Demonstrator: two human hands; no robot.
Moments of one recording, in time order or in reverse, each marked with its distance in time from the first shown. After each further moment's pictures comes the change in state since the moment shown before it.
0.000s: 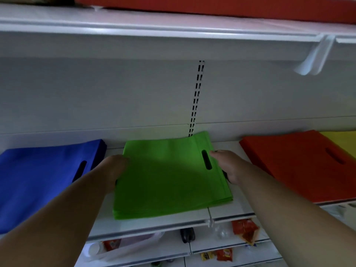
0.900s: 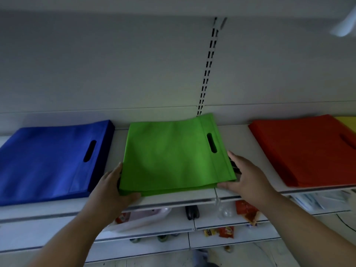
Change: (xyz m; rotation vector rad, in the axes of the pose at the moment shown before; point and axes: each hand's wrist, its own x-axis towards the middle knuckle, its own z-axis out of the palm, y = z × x) left_hand -0.068 -0.095 -0.035 0.744 0.020 0.482; right_hand -0.069 0.079 -0.018 -0.551 0.014 -0.603
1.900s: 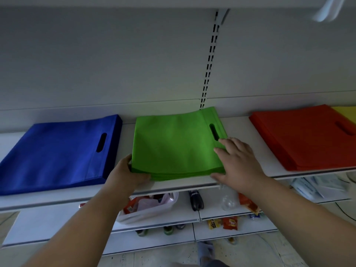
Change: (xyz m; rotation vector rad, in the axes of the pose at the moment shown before) left_hand 0.001 0.009 0.008 -0.580 0.008 -0.245; right_hand -0.001 -0.033 0.023 -0.851 0.071 -0.206
